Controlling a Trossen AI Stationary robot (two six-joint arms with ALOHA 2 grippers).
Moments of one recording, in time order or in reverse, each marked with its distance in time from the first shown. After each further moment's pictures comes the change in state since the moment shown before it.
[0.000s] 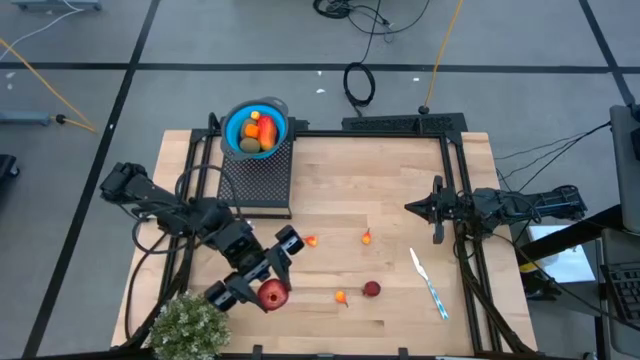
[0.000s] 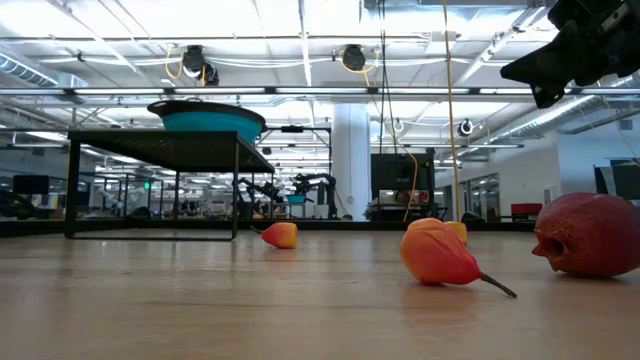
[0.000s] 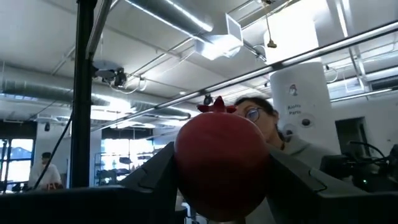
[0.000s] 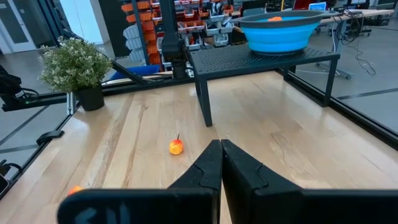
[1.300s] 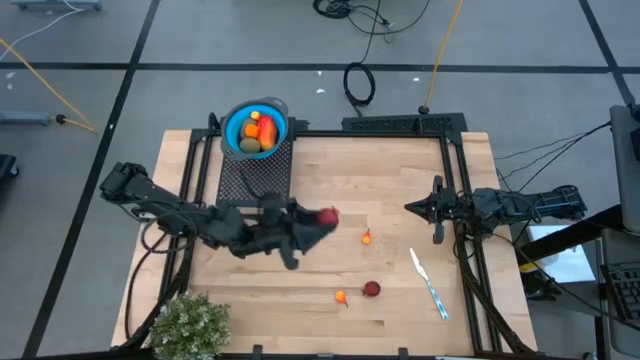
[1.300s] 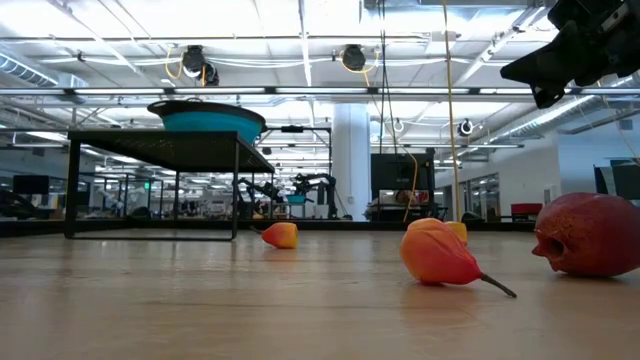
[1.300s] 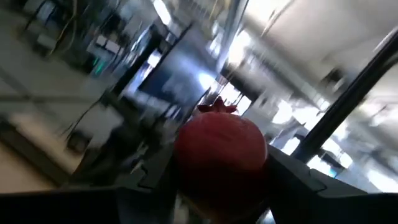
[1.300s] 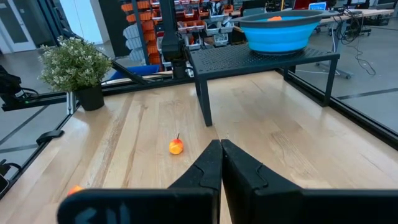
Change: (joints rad) left arm 0.008 0.000 0.000 -0.361 -1.008 -0.396; right arm 0.000 0.000 0.000 -0.001 0.000 0.000
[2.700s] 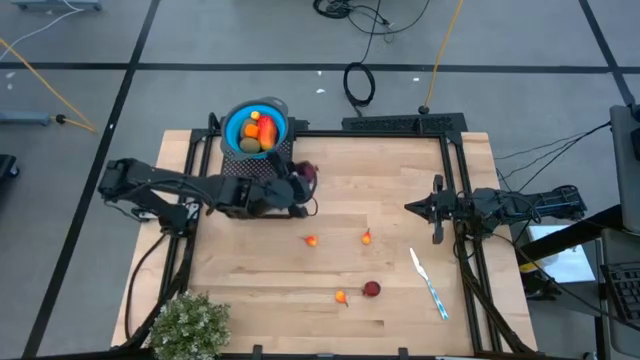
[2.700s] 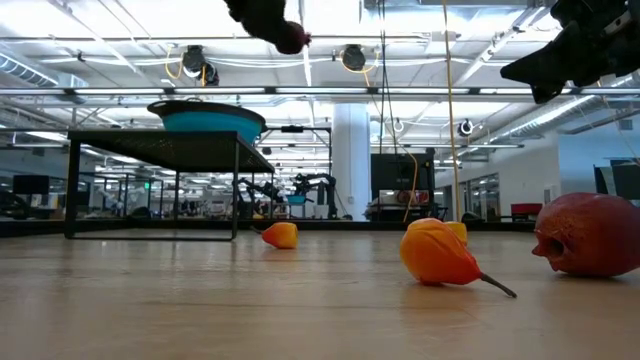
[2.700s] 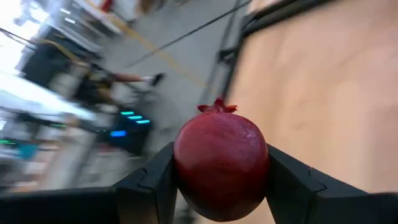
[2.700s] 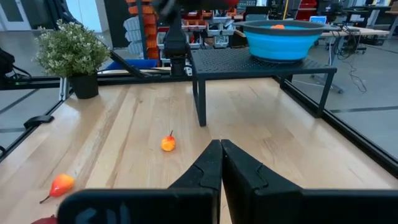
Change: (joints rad) left arm 0.304 -0.045 0.000 -0.898 -0.247 0.918; right arm 0.000 0.000 0.000 -0.001 0.000 -0.105
